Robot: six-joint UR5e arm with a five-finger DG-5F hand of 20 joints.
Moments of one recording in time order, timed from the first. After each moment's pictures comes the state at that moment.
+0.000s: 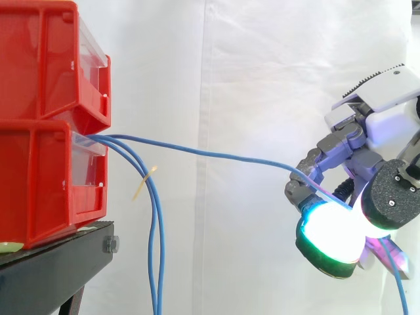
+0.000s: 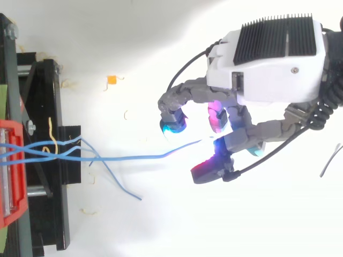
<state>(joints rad) 0.10 -2.16 -1.09 -3.40 -1.42 -0.73</state>
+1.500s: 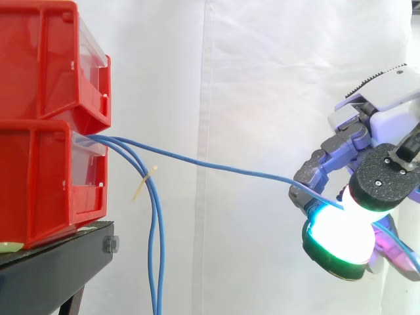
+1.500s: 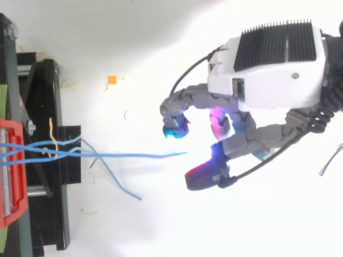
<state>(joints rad) 0.10 -2.16 -1.09 -3.42 -1.45 -0.68</state>
